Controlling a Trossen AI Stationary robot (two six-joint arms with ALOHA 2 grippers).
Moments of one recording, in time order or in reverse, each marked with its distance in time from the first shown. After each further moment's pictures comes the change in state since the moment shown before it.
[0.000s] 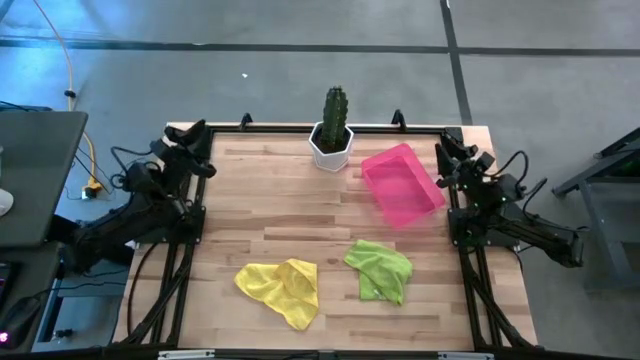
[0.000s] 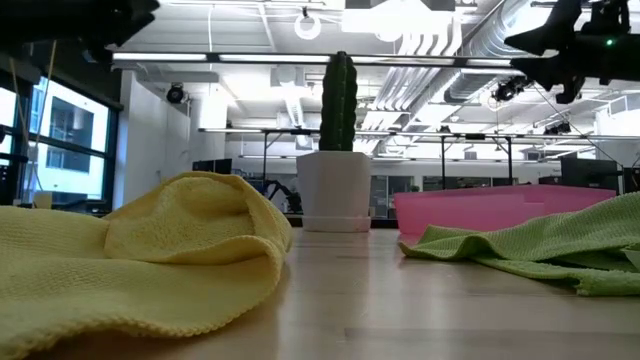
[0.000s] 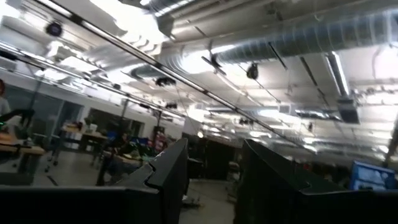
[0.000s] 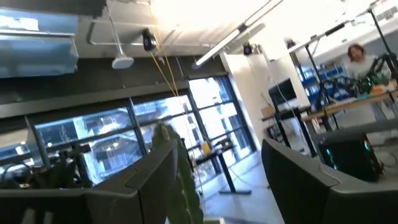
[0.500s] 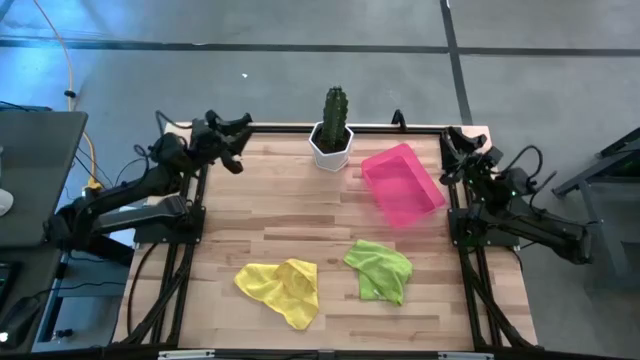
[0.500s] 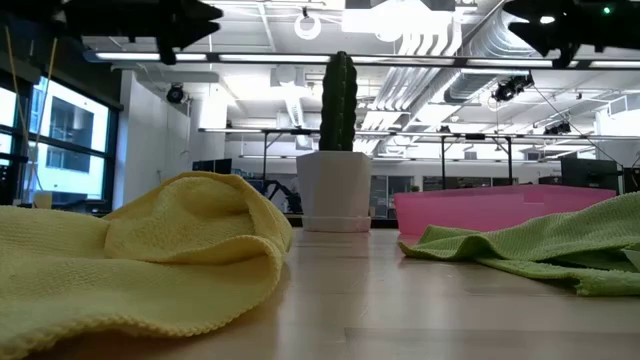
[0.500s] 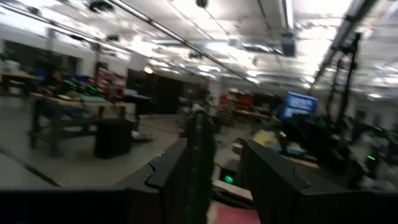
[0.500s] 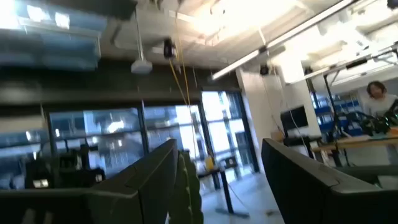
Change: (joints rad) left arm -0.013 0.493 0.236 -0.001 0.288 -0.056; right arm 0.000 0.170 0.159 0.056 -0.077 -0.147
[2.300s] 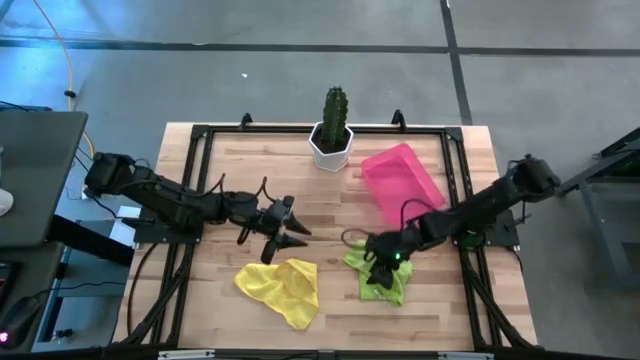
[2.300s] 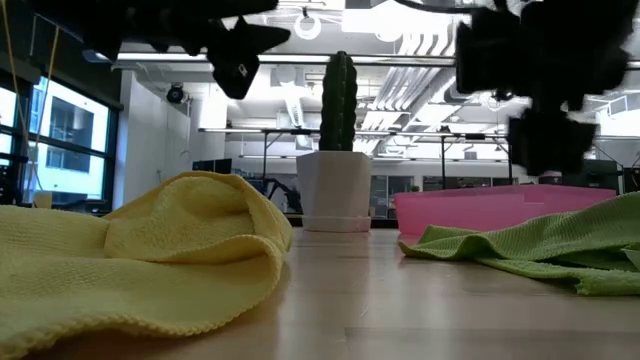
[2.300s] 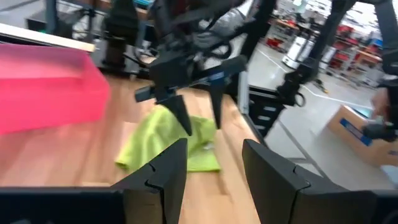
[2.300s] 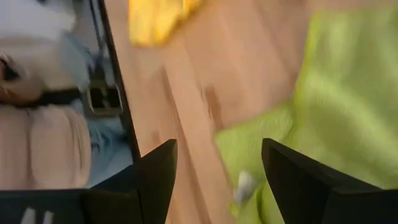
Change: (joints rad) left arm -0.765 0.623 0.110 0.054 0.020 -0.096; right arm 0.804 1.289 0.501 -0.560 -0.515 0.914
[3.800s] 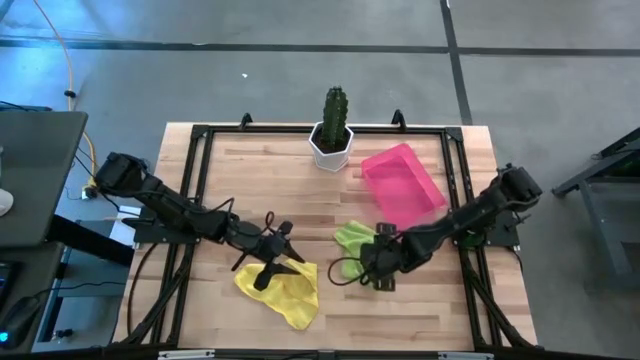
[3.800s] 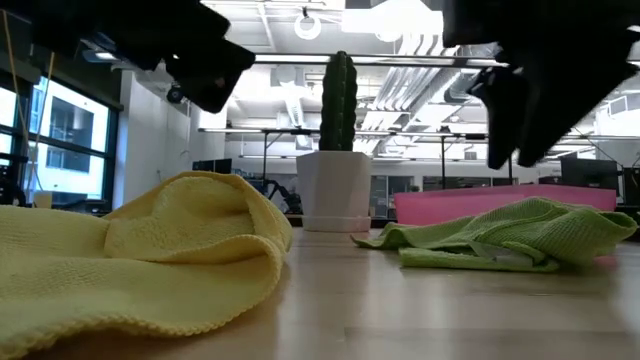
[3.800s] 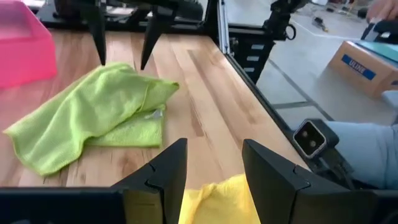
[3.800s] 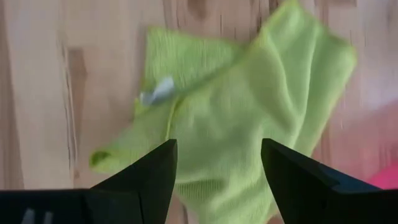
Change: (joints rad) left arm -0.207 0.109 0.000 -0.062 -0.130 0.097; right arm 0.099 0.182 0.403 -0.718 0.469 -0.461
